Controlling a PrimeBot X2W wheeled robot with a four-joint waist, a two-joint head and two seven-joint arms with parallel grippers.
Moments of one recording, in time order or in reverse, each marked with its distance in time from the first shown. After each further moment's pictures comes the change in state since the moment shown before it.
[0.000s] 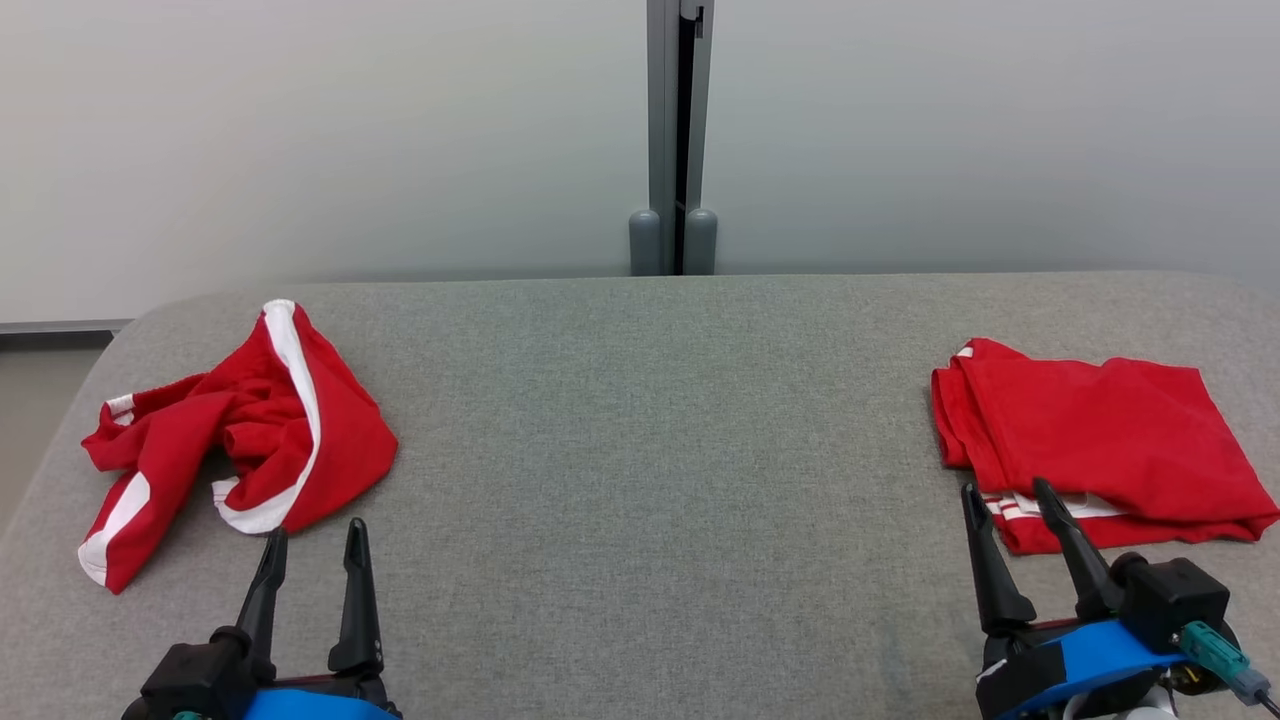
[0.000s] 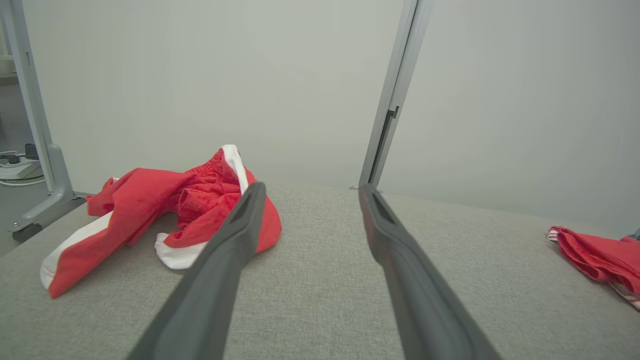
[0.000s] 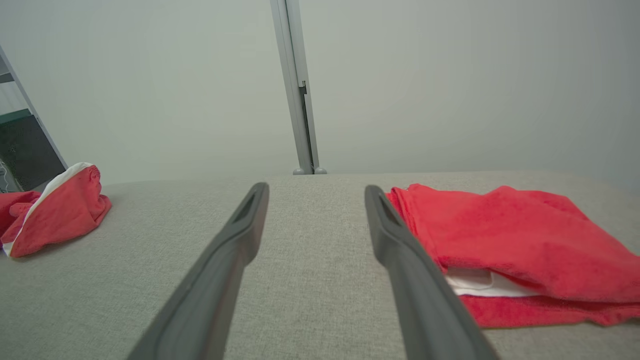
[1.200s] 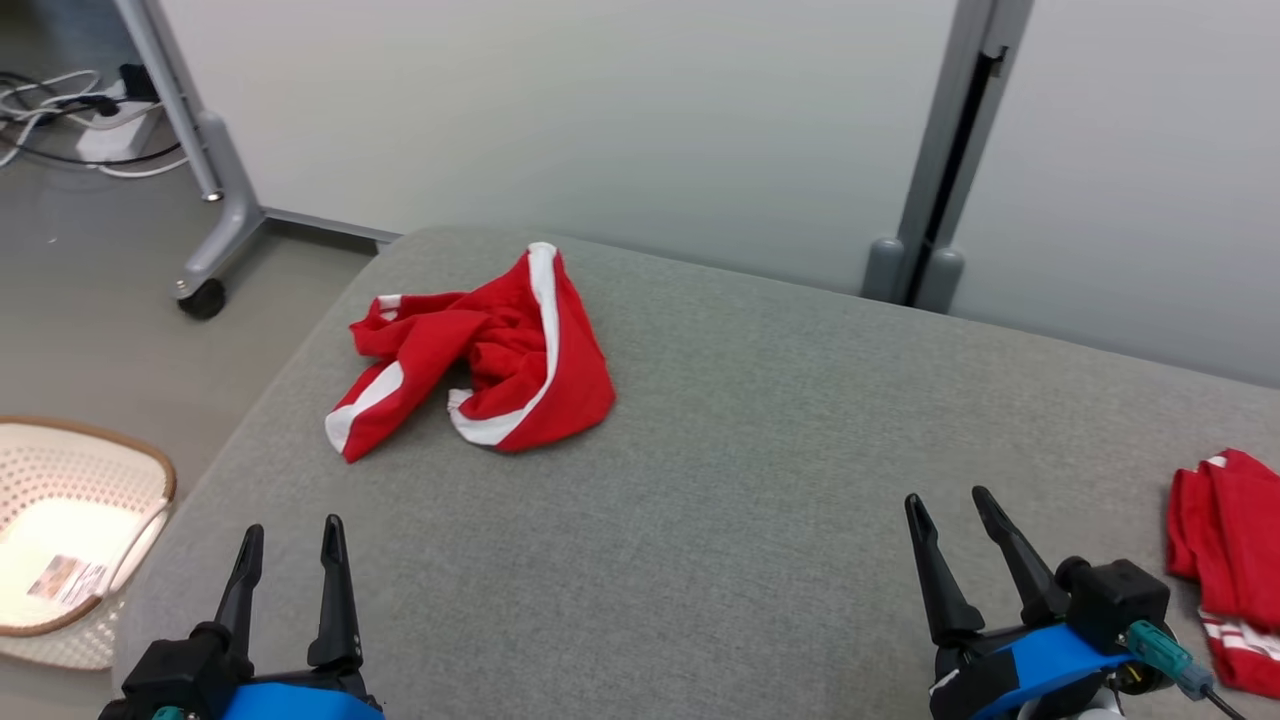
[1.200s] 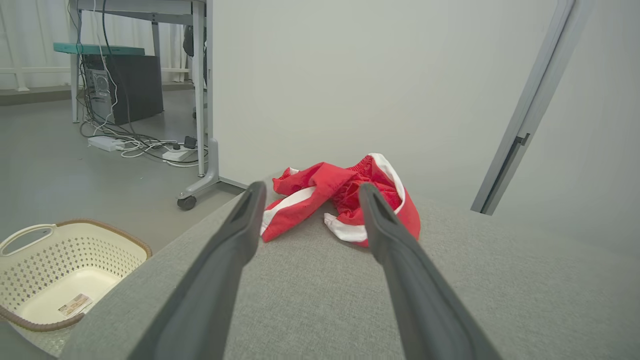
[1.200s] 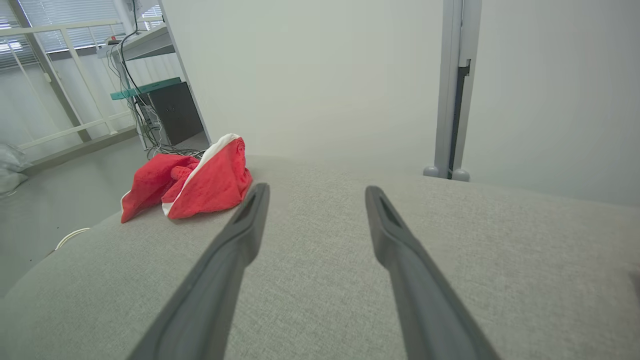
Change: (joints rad) left arm -0.017 0.003 0.036 0.020 0.022 0.000 0.000; right arm -0.014 0.019 0.079 0.035 0.034 0.000 -0.001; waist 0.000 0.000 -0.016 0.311
